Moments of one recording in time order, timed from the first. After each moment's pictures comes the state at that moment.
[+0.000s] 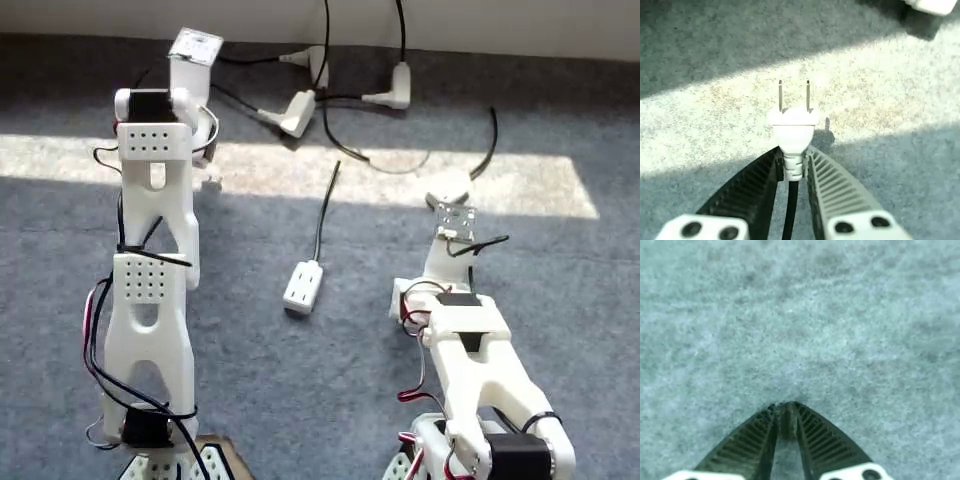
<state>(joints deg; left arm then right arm) -7.7 65.7 -89.4 101.1 -14.1 -5.5 -23.9 67.3 28.8 -7.9</state>
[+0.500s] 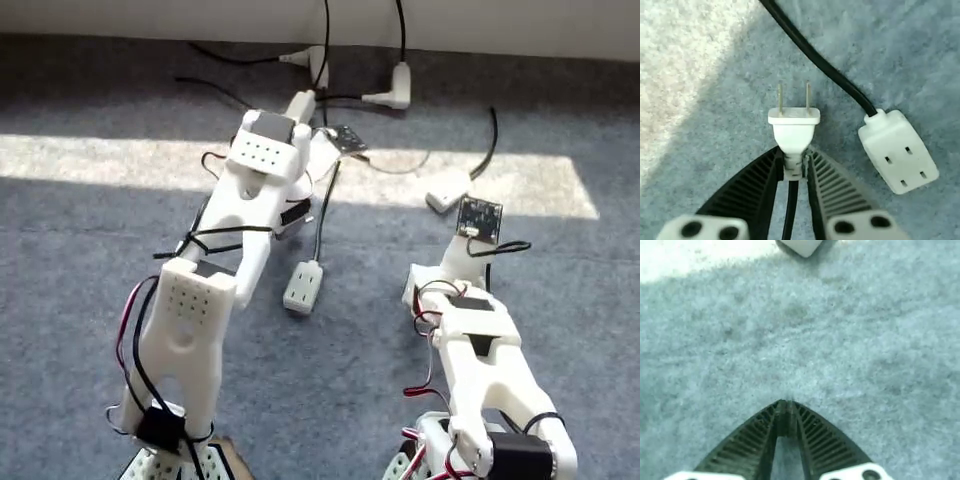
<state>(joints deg) 12.4 49.9 -49.1 101.2 -33.3 -1.1 -23.9 69.0 18.3 -8.0</state>
